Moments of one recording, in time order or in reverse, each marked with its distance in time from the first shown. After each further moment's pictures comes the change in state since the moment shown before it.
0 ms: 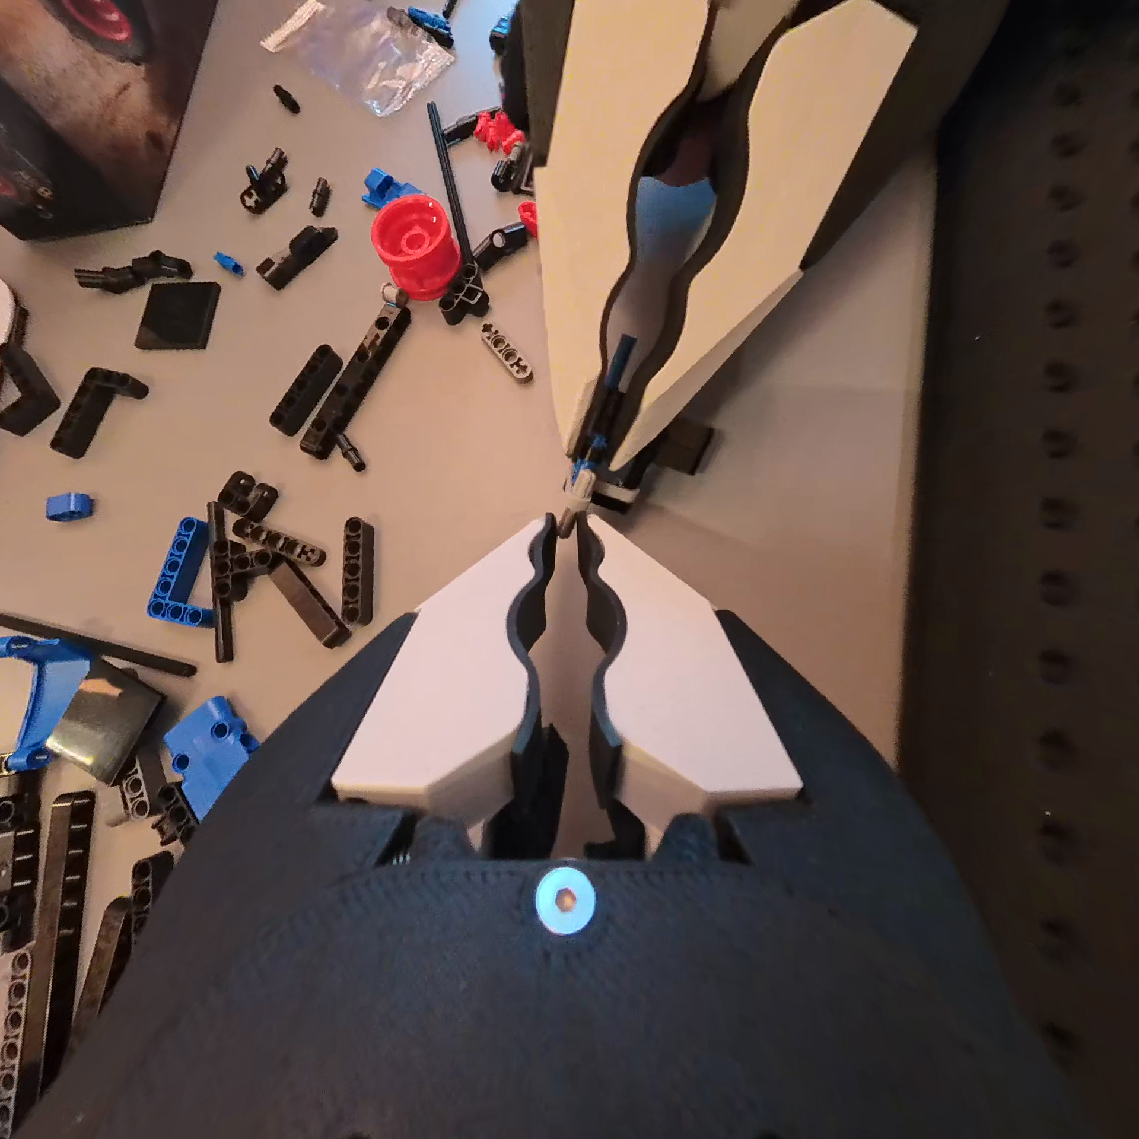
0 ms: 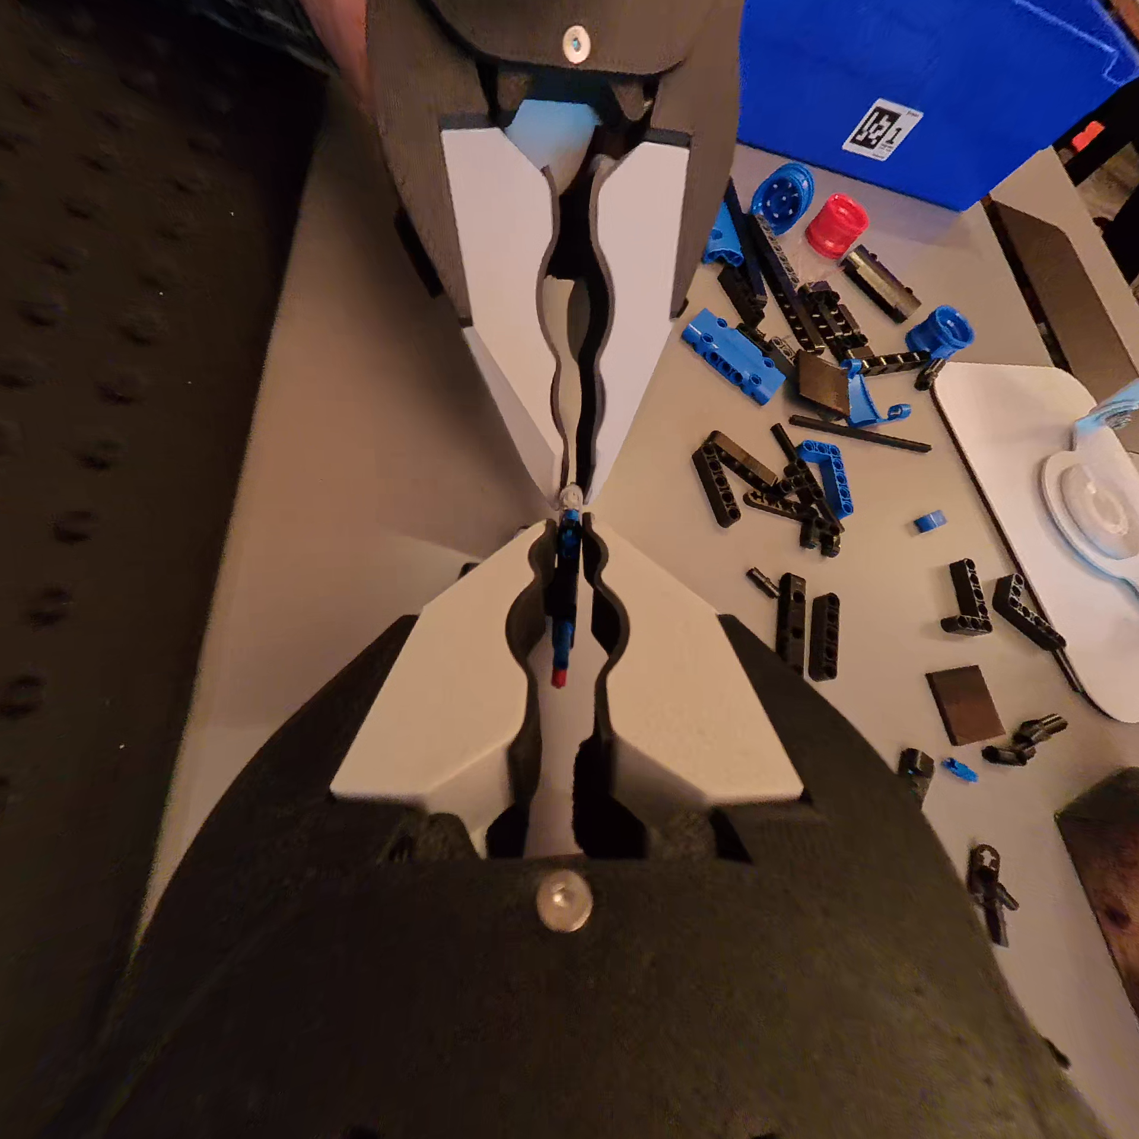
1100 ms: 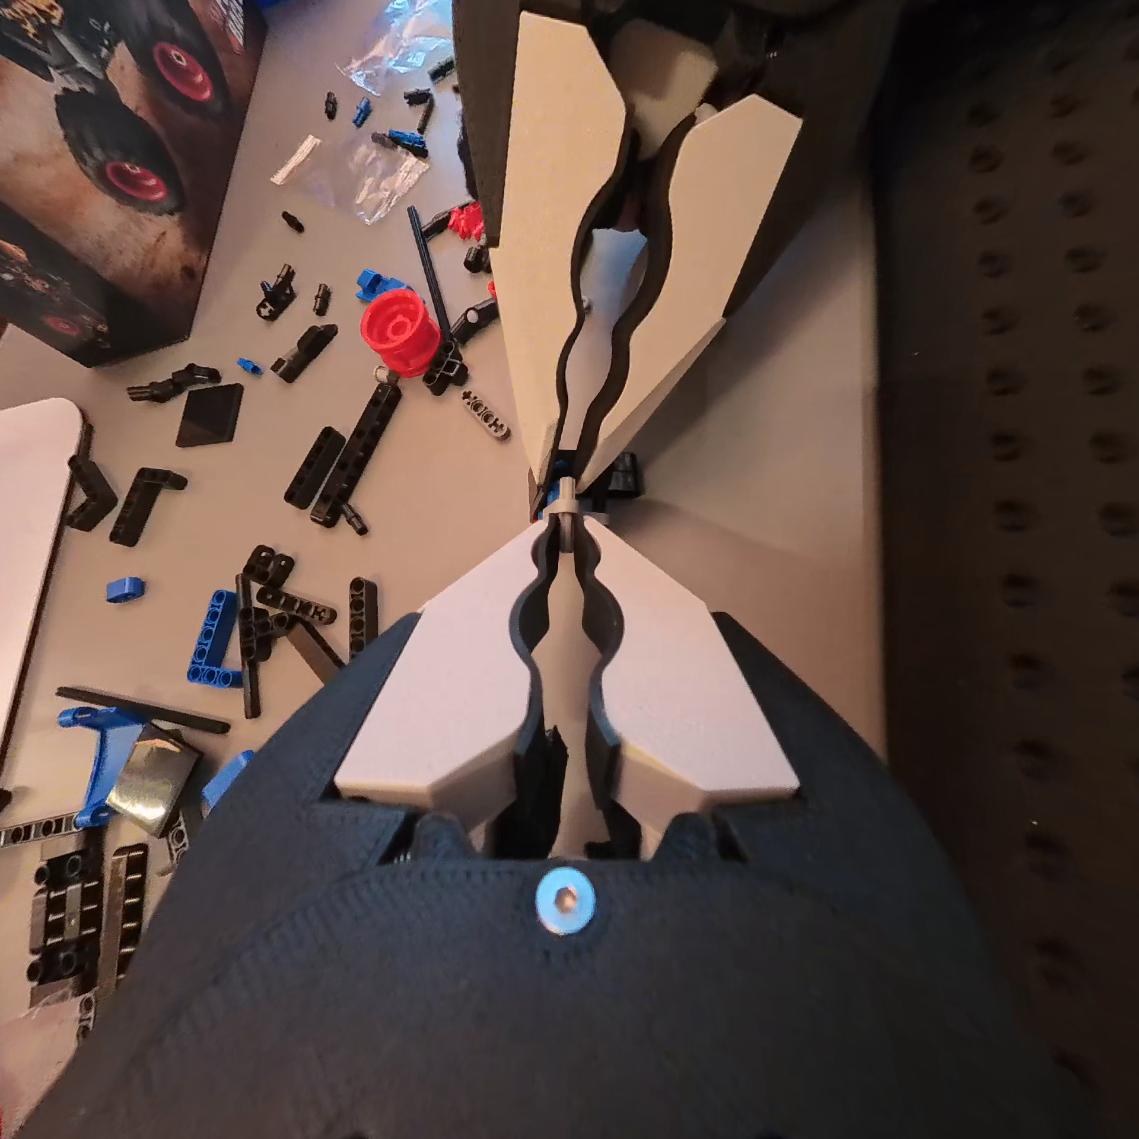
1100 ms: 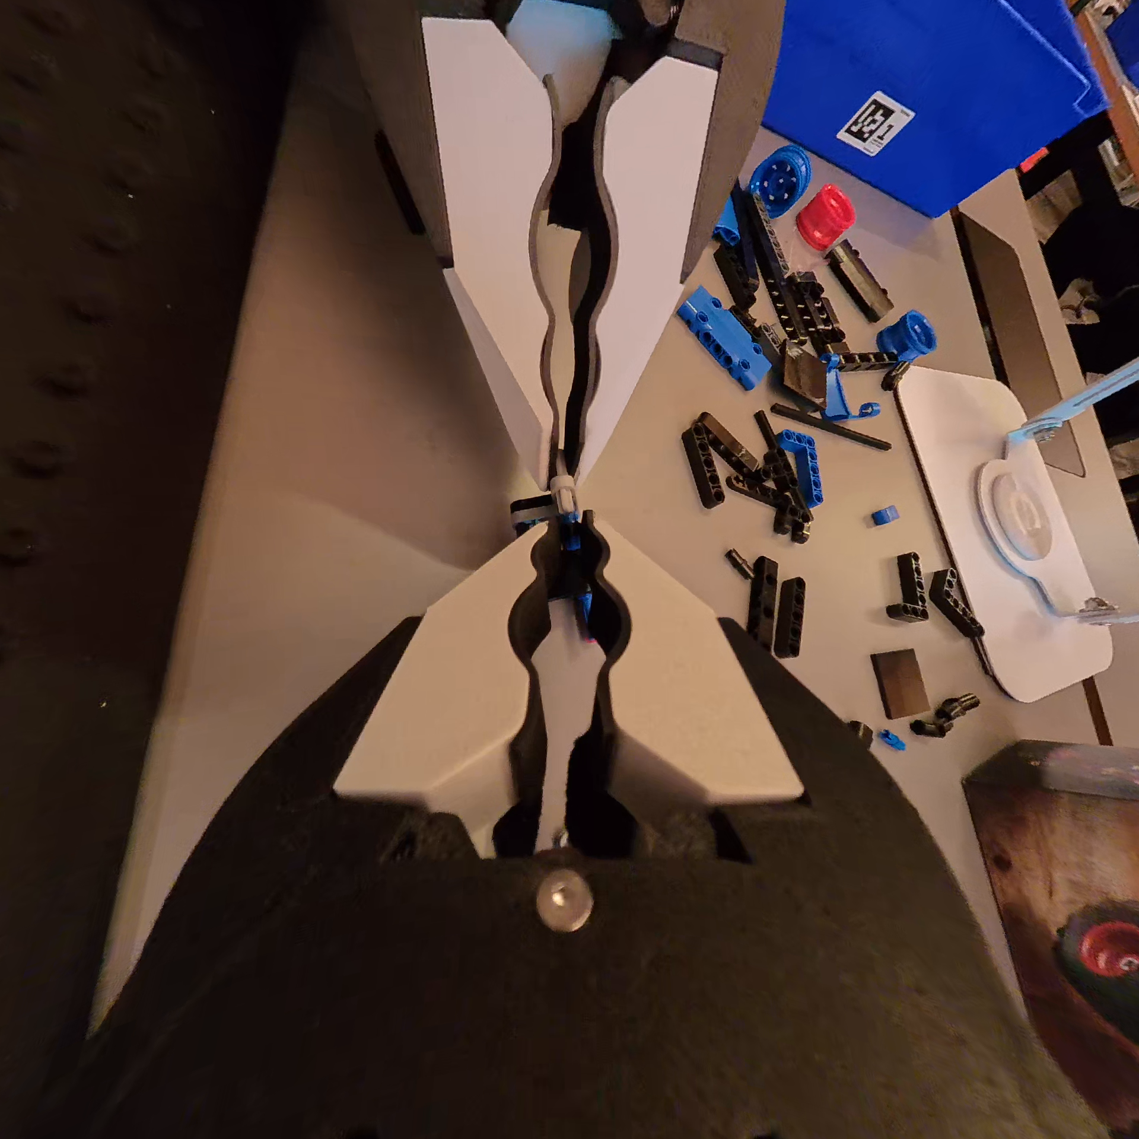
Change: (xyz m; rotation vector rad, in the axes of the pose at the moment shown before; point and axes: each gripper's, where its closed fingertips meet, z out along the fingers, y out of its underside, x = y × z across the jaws) left arm 0.010 -0.017 -0.003 0.066 -0.026 0.122; right arm -0.001 0.008 -0.005 -0.067 0.063 -0.113
